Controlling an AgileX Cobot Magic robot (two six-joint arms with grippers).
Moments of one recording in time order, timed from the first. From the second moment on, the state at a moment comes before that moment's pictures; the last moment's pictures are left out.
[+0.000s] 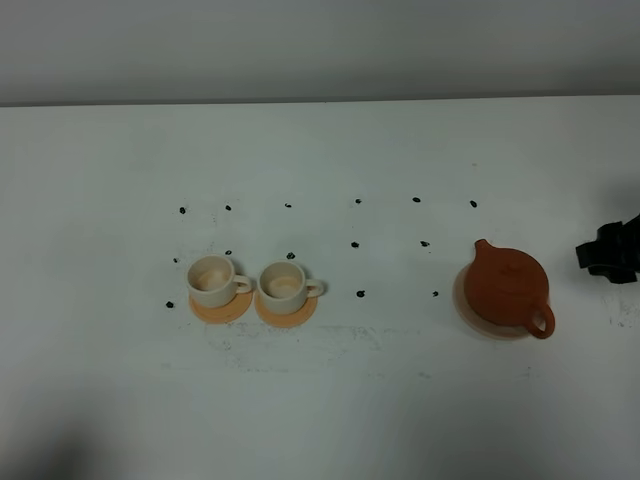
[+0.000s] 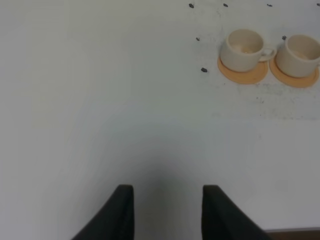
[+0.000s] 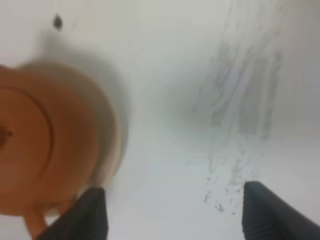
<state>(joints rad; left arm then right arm) 0.09 0.00 -0.46 -0.21 1.09 0.14 -0.09 1.52 -0.84 0.24 0.53 -0.33</state>
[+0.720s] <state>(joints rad) 0.09 0.00 -0.46 -0.21 1.09 0.14 -0.02 1.51 -0.66 0.01 0.31 -0.09</state>
